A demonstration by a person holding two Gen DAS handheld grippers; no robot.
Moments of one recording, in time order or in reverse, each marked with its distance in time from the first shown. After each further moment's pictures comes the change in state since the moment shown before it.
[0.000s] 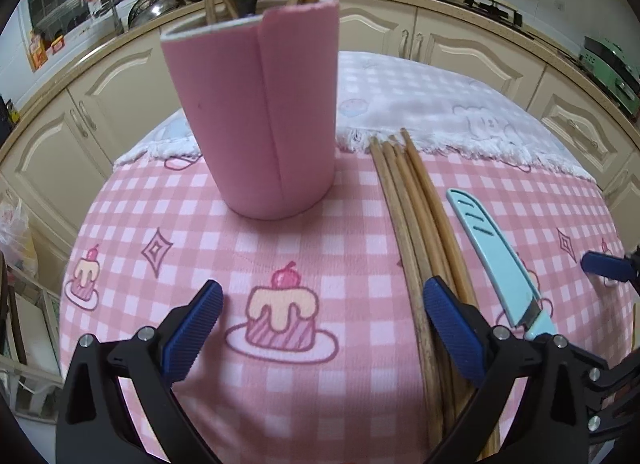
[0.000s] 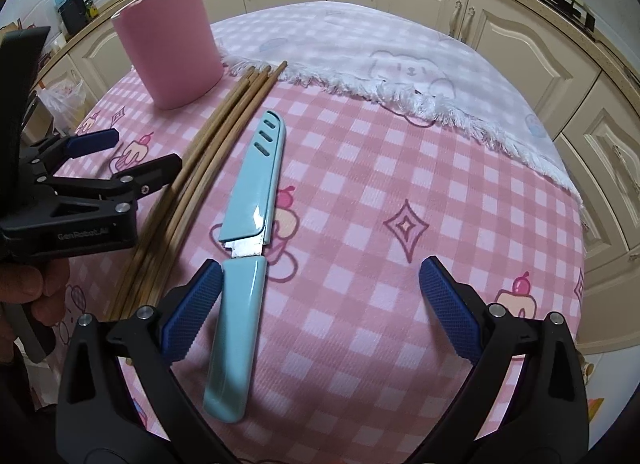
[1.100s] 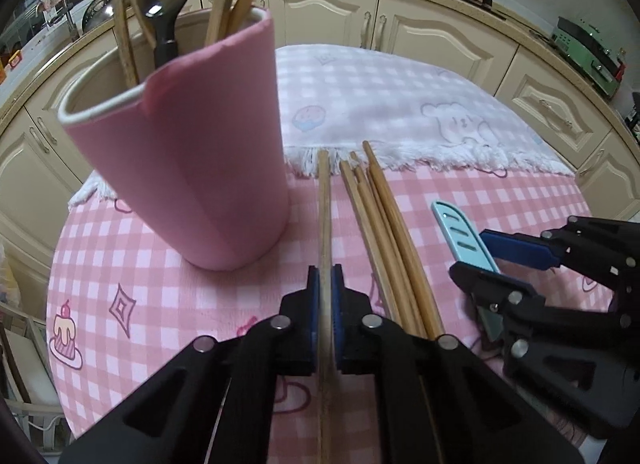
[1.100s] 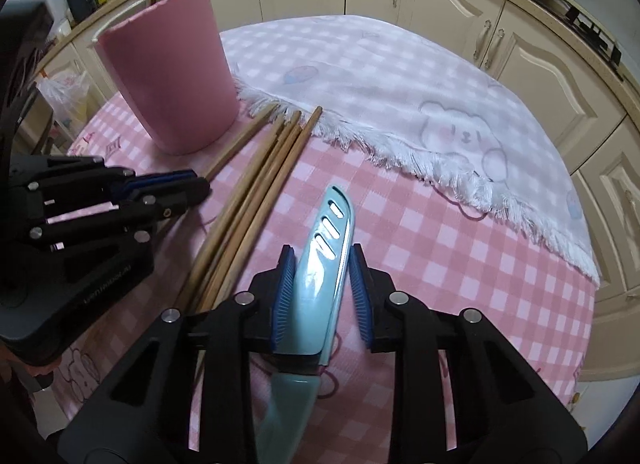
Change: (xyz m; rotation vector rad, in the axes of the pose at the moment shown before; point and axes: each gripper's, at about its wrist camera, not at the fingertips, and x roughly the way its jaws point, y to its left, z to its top) left arm 0.017 -0.019 0.037 0.101 0.073 -0.125; right arm 0.028 0.028 0.060 -0.062 0.009 0.019
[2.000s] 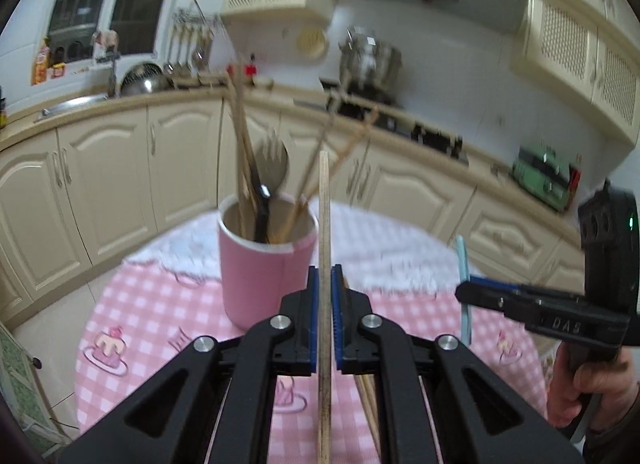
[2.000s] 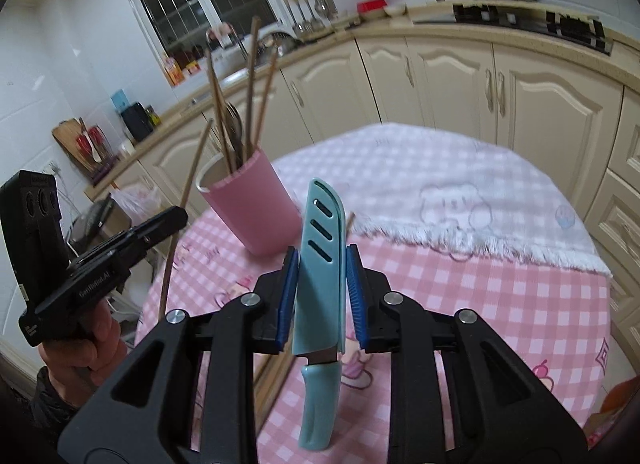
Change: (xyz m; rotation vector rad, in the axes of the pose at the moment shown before) left arm -0.129 0.037 -0.041 -0.147 -0.547 -0.106; right arm -0.091 -0.038 -0.012 0.170 -0.383 0.282
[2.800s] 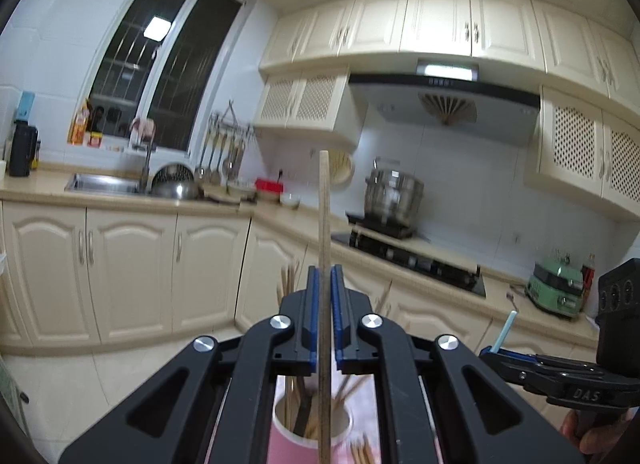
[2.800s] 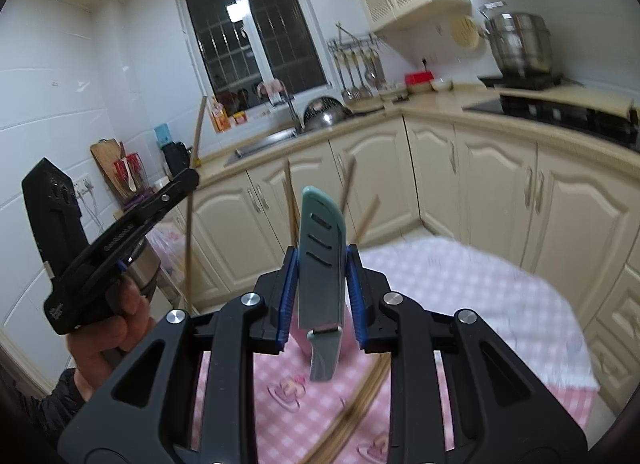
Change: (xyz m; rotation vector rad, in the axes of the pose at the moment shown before) left arm -0.044 0.013 0.105 -0.049 -0.432 0.065; right arm -0.031 0.060 0.087 -0.142 -0.219 0.108
